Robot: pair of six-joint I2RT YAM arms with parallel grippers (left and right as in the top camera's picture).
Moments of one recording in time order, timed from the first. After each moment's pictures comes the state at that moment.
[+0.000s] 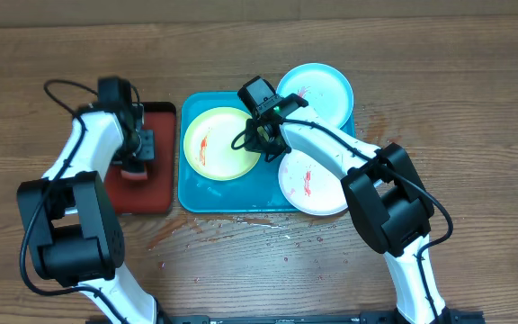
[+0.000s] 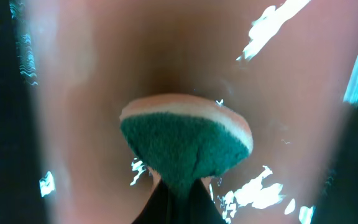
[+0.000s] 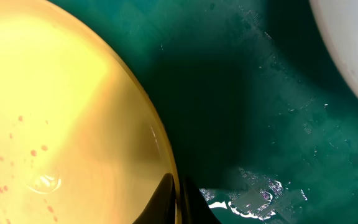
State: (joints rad) left arm 0.13 1.92 1.37 -0.86 -0.12 0.04; right arm 0.62 2.25 1.72 -0.75 -0.02 0.70
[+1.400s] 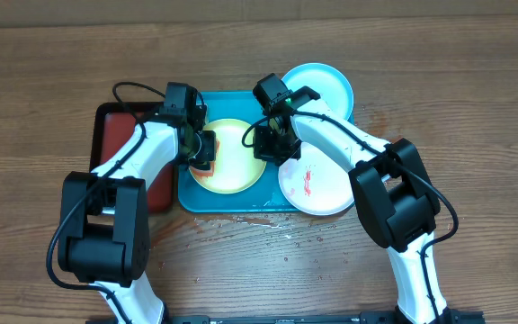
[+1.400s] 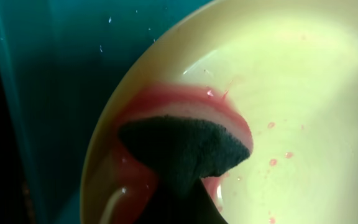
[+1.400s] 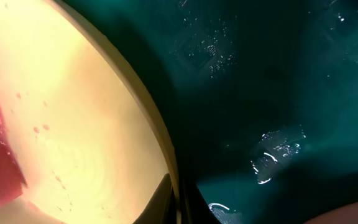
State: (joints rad) left arm -0.15 1.92 1.19 -0.58 0.12 -0.15; right arm 0.57 2.25 1.73 -0.90 -0.25 0.61
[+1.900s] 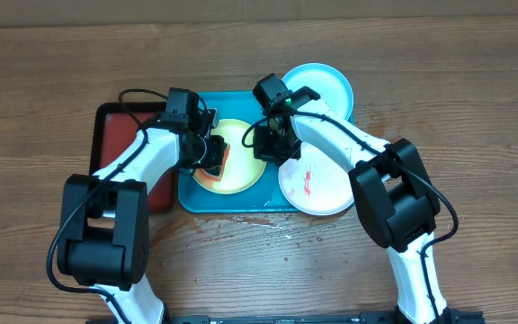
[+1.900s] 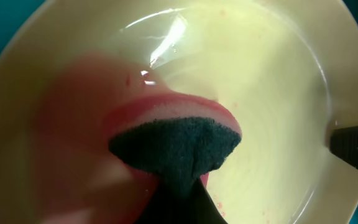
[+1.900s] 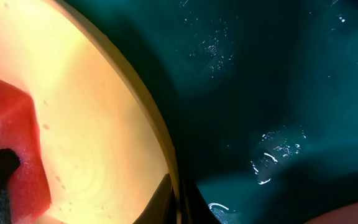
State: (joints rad) left arm -0.16 1.90 1.15 -0.54 0.29 -0.12; right arm 0.57 2.26 1.73 -0.90 -0.25 0.60
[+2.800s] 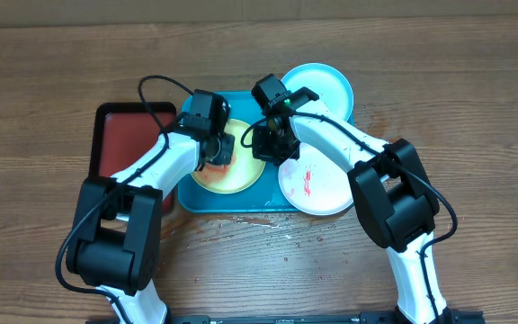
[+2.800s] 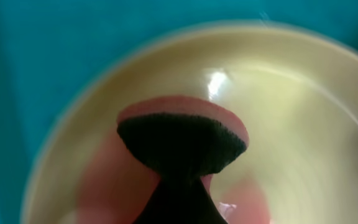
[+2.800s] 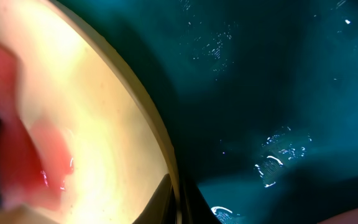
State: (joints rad) left arm -0.27 1.89 1.13 -0.39 -0.05 -0.12; right arm 0.57 2.26 1.73 -0.89 -0.25 0.62
